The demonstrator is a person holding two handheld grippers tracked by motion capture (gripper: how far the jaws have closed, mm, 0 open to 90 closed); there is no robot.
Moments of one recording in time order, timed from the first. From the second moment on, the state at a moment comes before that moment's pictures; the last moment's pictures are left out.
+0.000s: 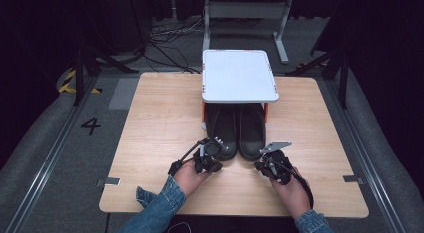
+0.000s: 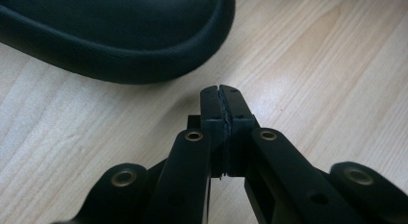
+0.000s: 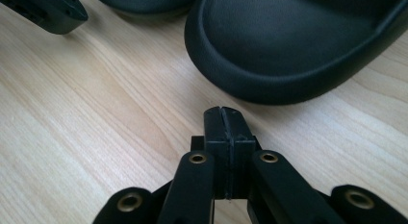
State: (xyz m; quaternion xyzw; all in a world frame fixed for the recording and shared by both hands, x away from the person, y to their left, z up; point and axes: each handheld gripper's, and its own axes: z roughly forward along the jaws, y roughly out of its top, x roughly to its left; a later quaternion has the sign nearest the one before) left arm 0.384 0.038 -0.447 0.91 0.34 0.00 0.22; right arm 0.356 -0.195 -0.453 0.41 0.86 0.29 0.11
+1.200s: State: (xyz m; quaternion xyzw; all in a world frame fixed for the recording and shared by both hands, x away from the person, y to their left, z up) left arm 0.429 0.029 -0.447 0.89 0.39 0.01 0.23; right arm 0.402 -0.189 -0.452 0.43 0.85 0.28 0.09
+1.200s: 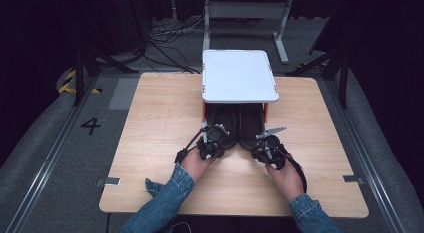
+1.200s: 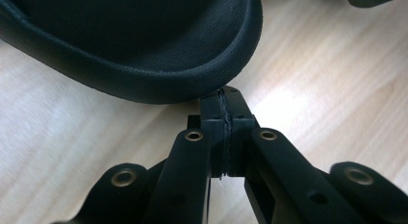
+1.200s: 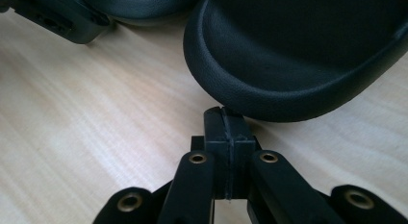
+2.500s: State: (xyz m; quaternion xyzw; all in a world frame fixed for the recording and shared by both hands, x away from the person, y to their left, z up) left arm 0.447 0.026 -0.441 0.88 0.40 0.01 0.23; right arm 0.434 -0.177 -0.446 0.45 0.84 0.28 0.05
